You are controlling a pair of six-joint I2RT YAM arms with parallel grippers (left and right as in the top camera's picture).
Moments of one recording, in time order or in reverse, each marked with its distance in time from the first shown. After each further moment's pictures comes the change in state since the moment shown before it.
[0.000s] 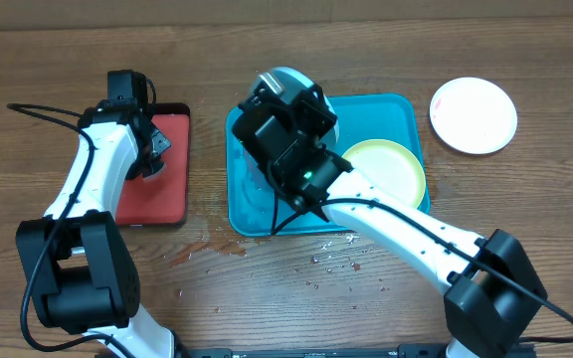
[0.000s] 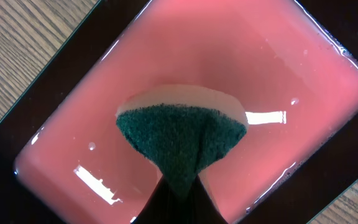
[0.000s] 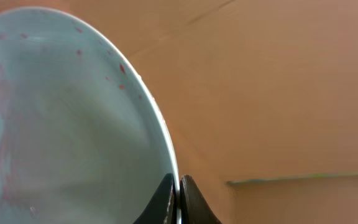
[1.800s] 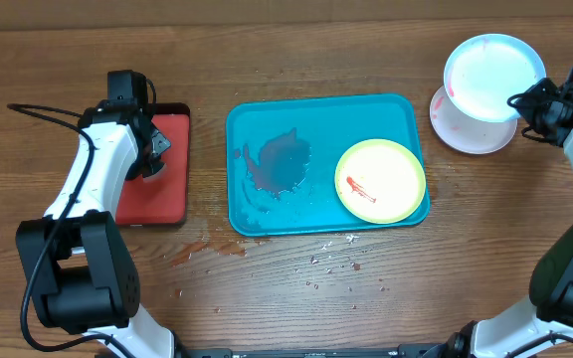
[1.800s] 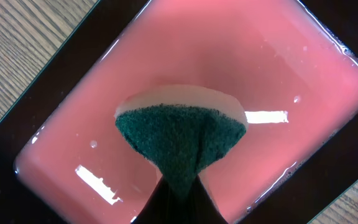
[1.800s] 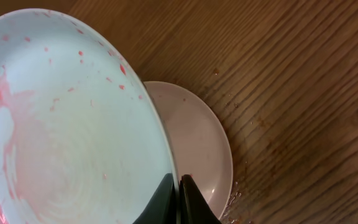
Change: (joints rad) left arm 0.000 0.000 0.000 -0.003 0.000 0.000; right arm -1.189 -0.015 -0.045 -0.175 -1.061 0.933
